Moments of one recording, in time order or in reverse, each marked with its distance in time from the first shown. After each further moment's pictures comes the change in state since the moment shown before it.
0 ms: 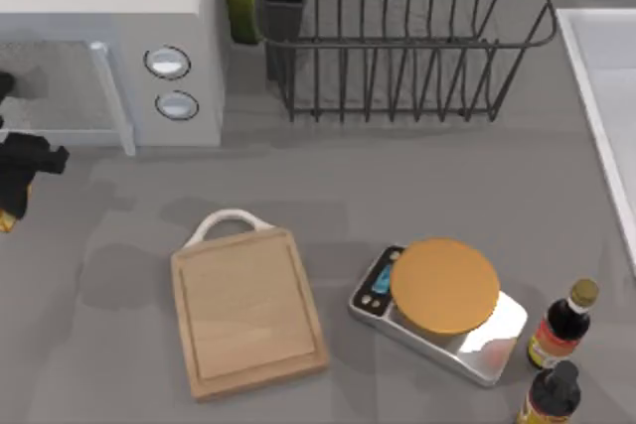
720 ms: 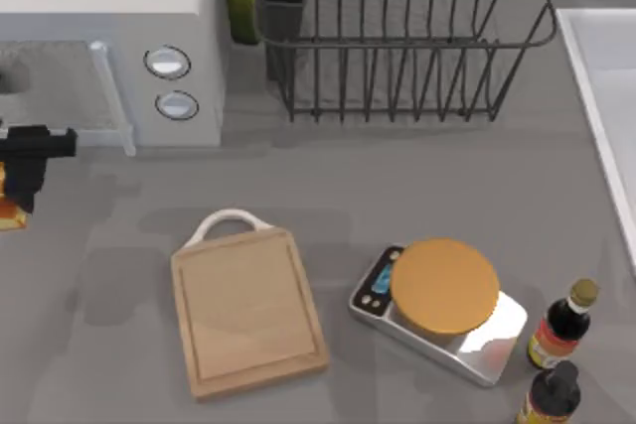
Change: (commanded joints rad) left arm -0.009 -0.056 -0.081 0.095 0.021 -0.275; right arm 0.000 0.000 0.000 0.000 0.000 0.000
